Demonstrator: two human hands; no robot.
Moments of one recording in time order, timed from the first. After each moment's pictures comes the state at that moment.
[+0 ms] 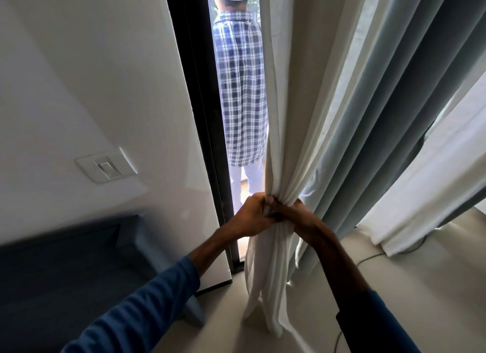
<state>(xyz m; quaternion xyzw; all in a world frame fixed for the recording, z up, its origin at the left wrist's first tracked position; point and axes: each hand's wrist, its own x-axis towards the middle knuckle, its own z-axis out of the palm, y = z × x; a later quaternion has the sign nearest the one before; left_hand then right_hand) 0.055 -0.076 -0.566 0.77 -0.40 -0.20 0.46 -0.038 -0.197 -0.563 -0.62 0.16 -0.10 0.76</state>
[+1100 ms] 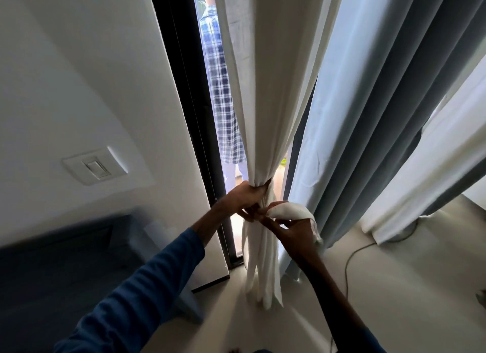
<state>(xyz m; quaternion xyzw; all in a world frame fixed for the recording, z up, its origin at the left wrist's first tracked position) 0.079 -0.096 -0.542 0.82 -0.21 -0.38 0.39 -0.078 -0.165 -0.593 -0.71 0.11 -0.34 0.61</state>
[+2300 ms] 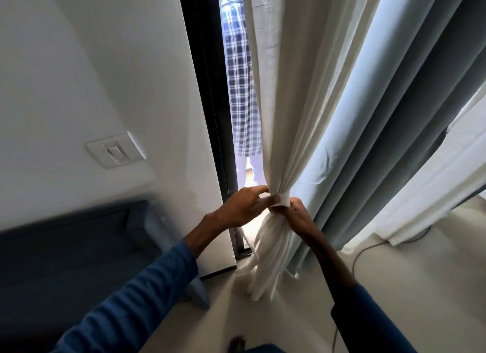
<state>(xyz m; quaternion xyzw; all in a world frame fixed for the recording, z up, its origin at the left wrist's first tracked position) 0.059 -0.035 -0.552 0.79 -0.45 -0.21 0.36 -0.041 -0.185 -0.618 -0.73 0.15 -0.11 0.66</state>
